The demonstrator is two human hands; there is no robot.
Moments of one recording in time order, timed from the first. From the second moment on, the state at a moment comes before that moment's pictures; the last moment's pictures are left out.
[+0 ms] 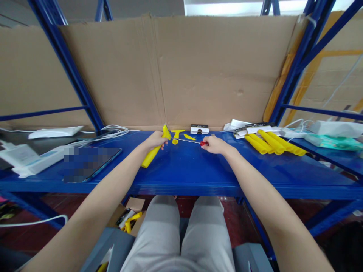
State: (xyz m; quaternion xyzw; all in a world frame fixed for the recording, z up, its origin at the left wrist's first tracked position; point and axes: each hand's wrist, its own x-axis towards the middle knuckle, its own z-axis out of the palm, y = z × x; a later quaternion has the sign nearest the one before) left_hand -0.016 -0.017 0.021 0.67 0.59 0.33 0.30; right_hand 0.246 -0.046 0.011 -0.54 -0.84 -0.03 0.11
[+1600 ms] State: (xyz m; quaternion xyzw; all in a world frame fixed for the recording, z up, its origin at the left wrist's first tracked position) left_hand -0.020 -0.023 0.037 0.69 0.59 0.39 0.16; right_hand 0.242 -0.036 -0.006 -0.54 -0.82 0.03 0.20
